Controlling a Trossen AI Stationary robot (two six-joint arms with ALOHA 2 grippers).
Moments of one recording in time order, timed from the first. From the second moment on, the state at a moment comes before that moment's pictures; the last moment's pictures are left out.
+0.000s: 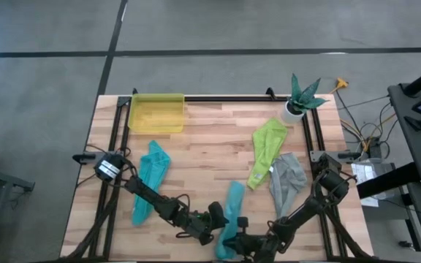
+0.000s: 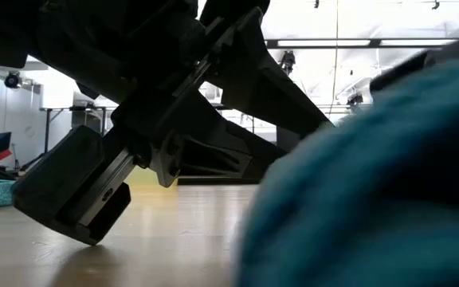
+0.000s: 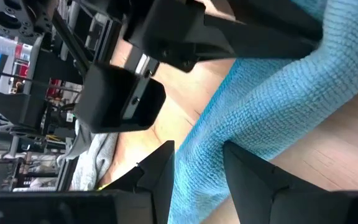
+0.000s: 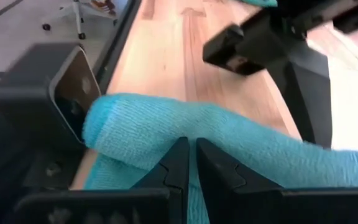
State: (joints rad) left arm -0.56 2.15 1.15 0.44 -0.44 0.84; right arm 0.84 2.21 1.15 0.45 0.71 0.39
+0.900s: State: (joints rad) left arm -0.52 2.15 1.15 0.45 -0.31 0.79; right arm 0.84 2.21 1.15 0.42 0.72 0.41
